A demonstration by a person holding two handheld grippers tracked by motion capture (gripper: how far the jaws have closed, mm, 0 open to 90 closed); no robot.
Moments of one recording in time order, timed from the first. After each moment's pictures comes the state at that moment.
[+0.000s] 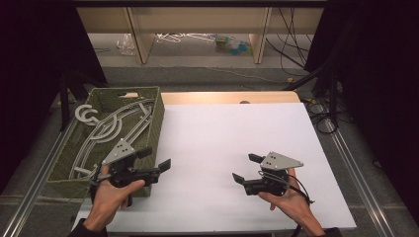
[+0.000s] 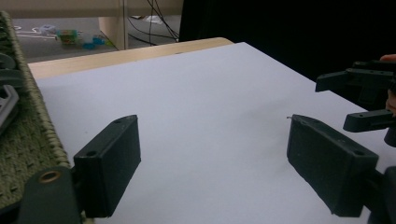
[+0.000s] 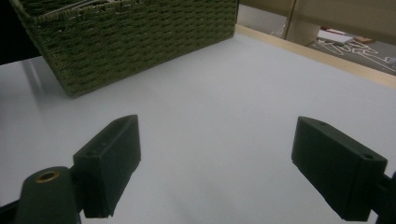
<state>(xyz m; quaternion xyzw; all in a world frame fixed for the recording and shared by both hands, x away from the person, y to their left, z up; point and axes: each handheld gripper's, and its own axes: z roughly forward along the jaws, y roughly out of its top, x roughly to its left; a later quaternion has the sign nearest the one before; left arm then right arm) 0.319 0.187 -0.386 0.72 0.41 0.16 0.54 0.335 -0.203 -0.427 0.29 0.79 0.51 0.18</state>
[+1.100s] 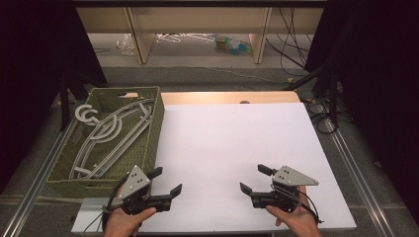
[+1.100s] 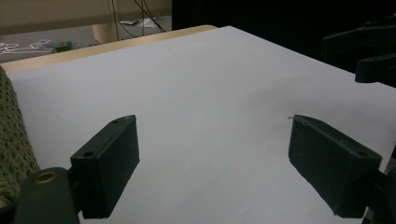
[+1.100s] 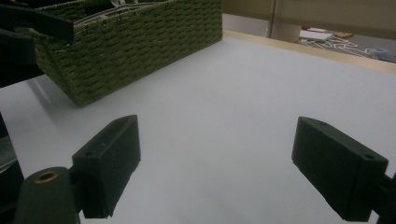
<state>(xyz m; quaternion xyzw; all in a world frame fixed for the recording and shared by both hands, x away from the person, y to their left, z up) 0.277 0.162 -0.423 0.73 0.37 0.19 0.54 0.296 -0.217 -0.431 0.34 0.76 0.53 0.18</state>
